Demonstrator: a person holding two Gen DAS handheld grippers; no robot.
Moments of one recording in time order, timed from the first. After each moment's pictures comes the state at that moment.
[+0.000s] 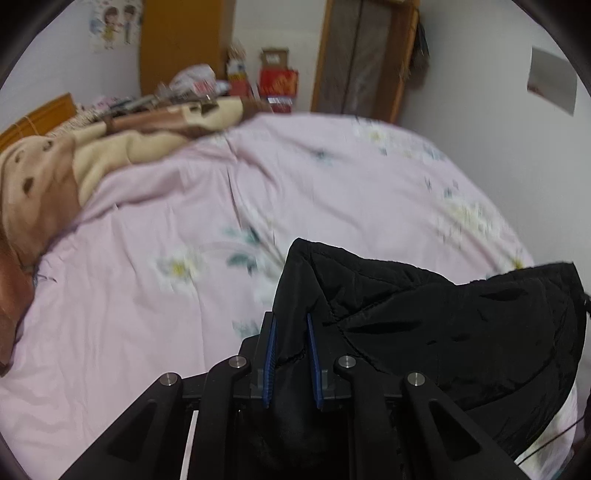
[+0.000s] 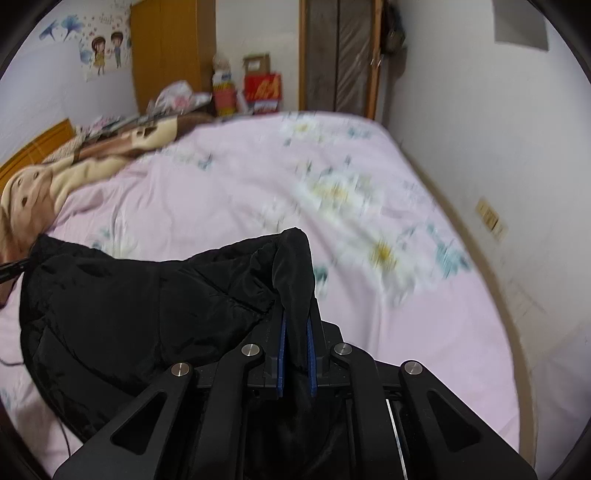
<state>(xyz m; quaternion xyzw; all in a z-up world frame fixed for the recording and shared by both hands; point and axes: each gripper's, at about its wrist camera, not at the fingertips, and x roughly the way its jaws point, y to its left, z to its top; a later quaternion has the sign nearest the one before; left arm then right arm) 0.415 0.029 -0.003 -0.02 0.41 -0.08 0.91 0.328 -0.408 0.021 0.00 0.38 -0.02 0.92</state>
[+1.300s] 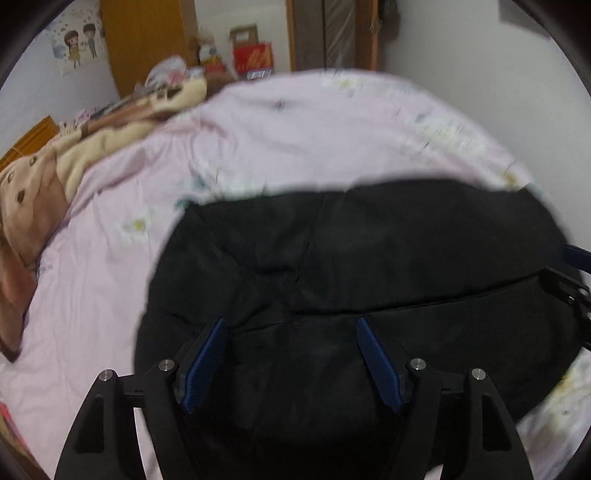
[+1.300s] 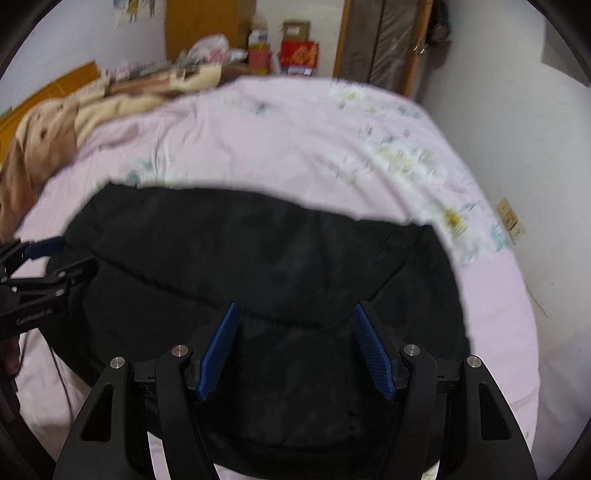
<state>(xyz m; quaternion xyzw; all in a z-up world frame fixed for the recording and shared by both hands) 0.356 -0.086 -0.079 0.07 0.48 -0.07 0.87 0.303 -0.292 -0.043 -0.06 0.47 0.02 0.88</state>
